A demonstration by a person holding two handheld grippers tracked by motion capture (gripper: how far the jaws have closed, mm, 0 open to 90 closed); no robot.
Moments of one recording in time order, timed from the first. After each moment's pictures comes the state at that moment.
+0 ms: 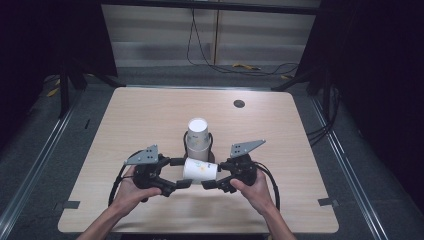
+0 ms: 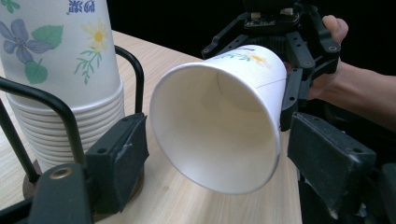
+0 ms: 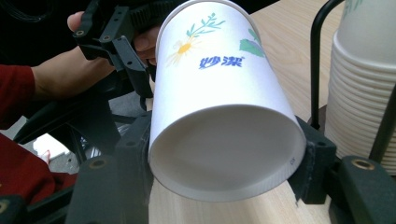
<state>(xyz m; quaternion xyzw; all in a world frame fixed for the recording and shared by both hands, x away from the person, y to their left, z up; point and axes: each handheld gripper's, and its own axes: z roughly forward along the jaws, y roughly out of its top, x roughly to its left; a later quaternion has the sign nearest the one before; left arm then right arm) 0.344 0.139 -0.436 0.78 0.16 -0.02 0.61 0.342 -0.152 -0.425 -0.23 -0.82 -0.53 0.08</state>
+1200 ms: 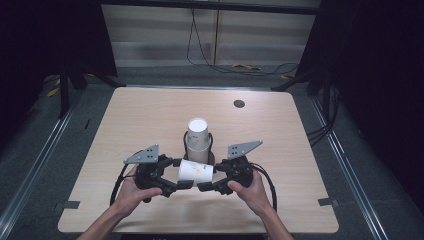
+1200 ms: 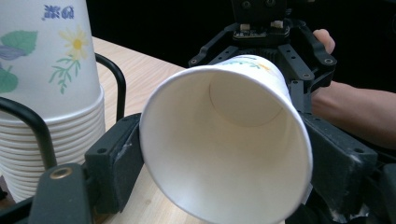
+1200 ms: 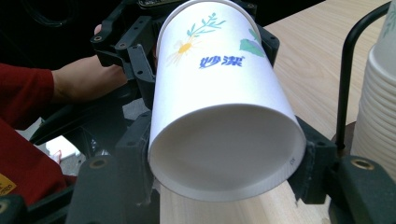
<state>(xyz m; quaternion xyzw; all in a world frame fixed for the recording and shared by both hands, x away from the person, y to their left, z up) 0.347 0.136 -0.438 0.76 0.15 -0.06 0.63 0.339 -0.143 -0.425 -0.20 -0.81 -0.55 0.09</state>
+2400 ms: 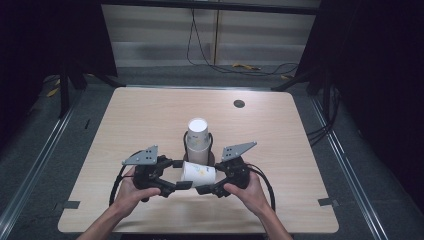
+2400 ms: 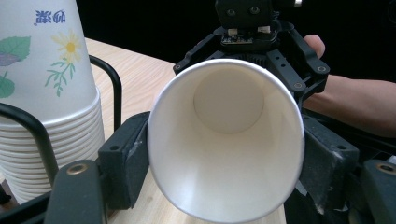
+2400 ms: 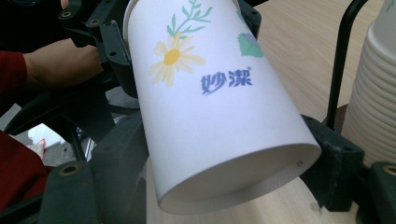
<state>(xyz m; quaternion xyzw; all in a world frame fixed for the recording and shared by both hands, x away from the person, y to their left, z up) 0.346 0.140 -0.436 0.77 0.13 -0.05 0.62 0.339 -0.134 -0.429 -0.21 -0.83 -0.51 0.08</state>
